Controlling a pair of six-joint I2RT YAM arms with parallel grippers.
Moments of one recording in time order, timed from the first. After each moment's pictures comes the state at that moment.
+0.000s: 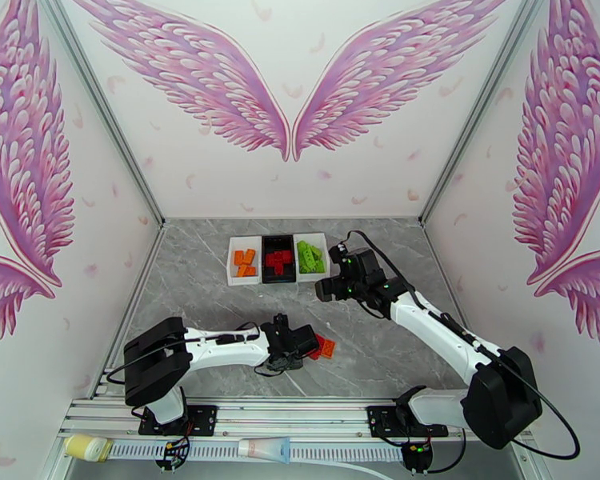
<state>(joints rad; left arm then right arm) -1.18 1.71 1.01 -0.66 -0.17 -1.27 0.44 1.33 0.98 -0.46 -0.11 0.16</state>
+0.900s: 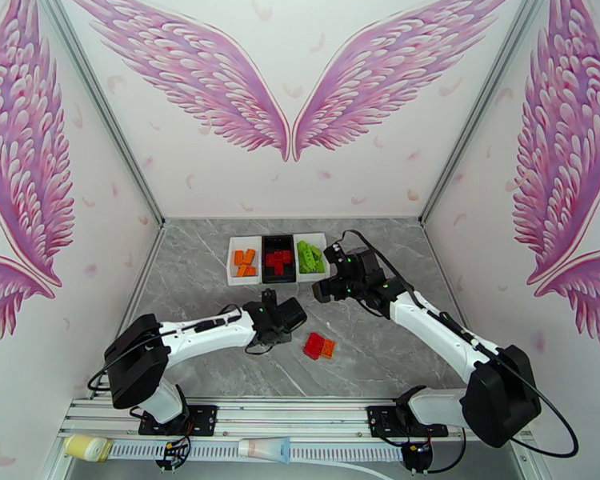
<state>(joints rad) -0.95 1.60 1.07 -0.74 -0.30 -1.07 0.44 1.35 0.98 -0.41 -0.19 0.05</state>
